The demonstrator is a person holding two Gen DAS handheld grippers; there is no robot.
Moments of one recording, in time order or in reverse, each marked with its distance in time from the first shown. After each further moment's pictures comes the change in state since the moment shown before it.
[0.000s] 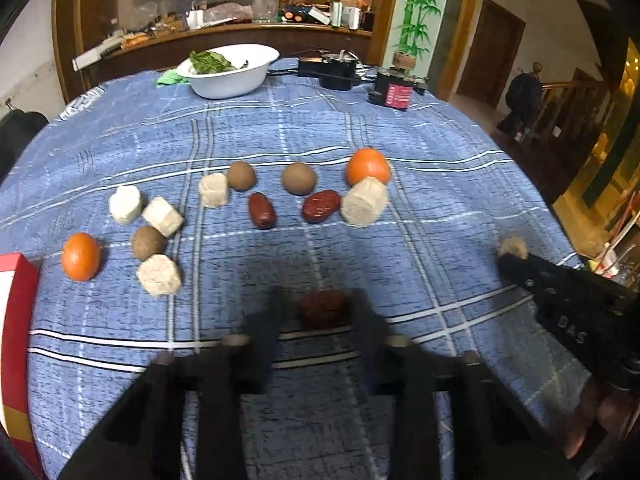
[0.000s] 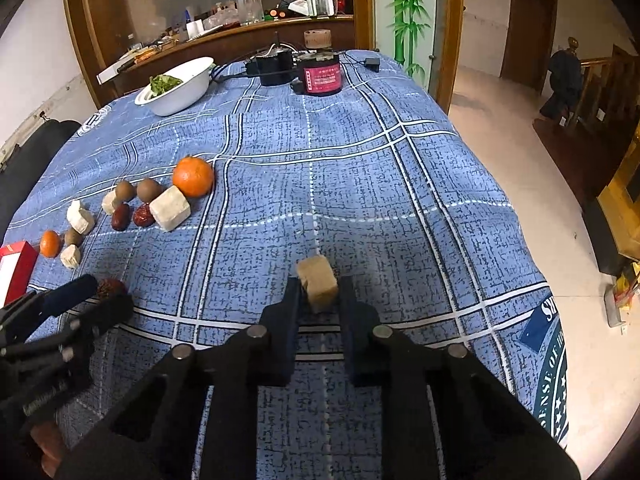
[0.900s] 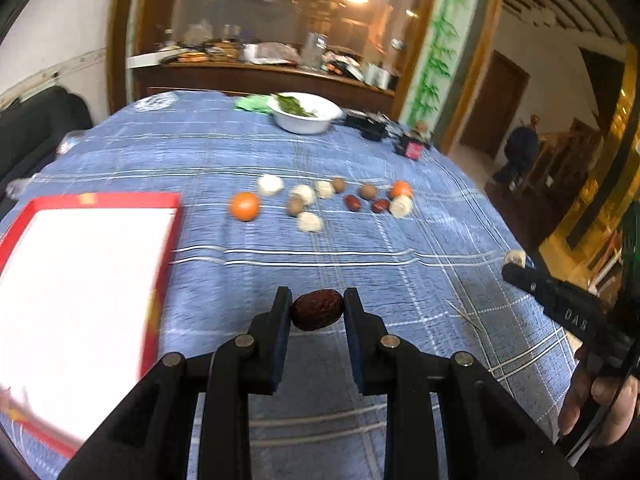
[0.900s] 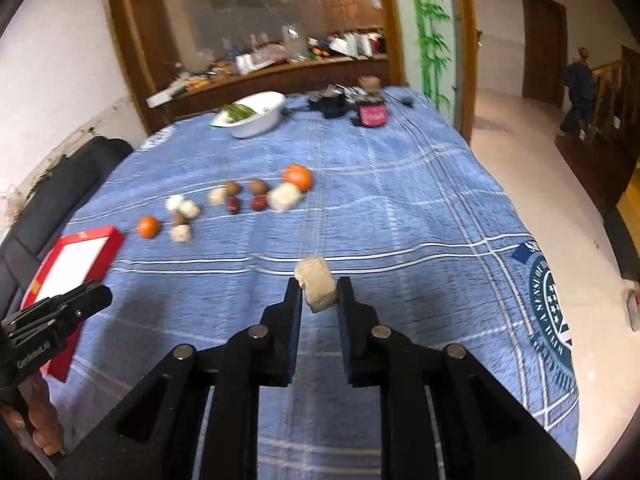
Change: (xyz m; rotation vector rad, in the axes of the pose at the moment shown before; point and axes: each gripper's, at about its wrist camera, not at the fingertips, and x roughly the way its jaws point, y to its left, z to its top) left arm -0.149 0.089 -0.075 -0.129 -0.162 -0.024; right arm -0.103 0.049 -0.050 -0.014 -0.130 0.142
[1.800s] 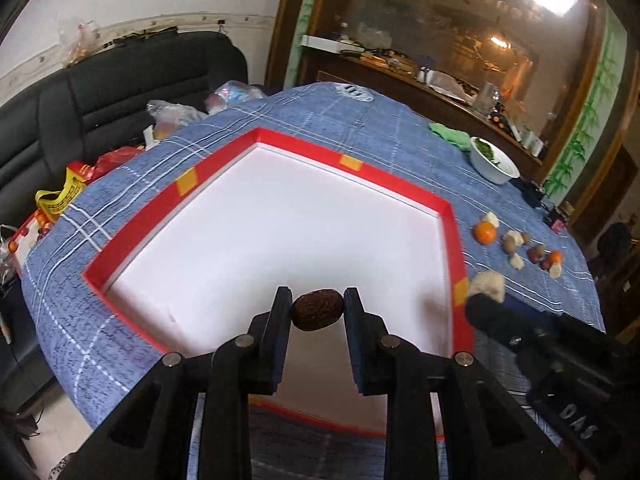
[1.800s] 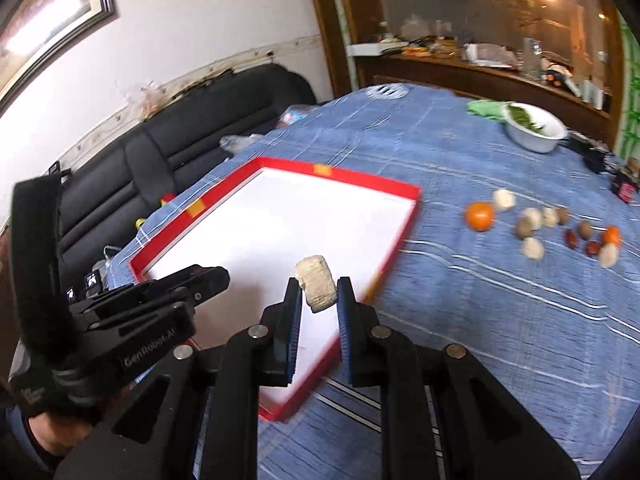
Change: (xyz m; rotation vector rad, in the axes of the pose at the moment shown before) left arm -0.055 0.174 -0.038 -0.345 -0.046 0.336; right arm 0.021 0.288 -0.040 -0.374 0.104 0.452
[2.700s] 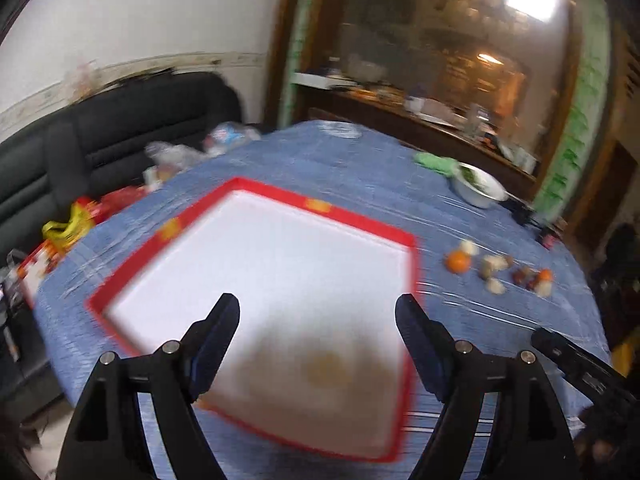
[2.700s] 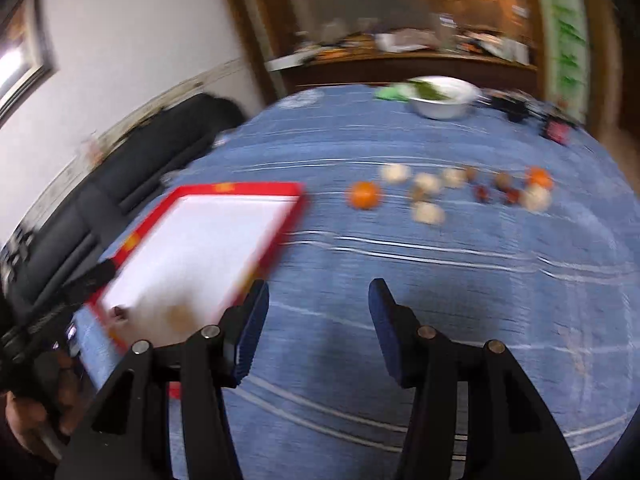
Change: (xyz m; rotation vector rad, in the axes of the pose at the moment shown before) left arm -0.026 -0.060 0.005 0.065 -0.132 0.000; right arm -0.045 -0.101 -0.028 0.243 -0.063 -0.175
